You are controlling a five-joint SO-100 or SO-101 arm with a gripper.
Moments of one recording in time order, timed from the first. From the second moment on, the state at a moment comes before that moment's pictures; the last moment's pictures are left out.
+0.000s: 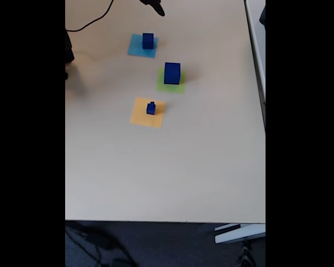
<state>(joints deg) -23.6 86.2 81.6 61.7 104.2</state>
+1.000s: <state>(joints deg) -25.2 64.0 65.3 74.3 116.0</state>
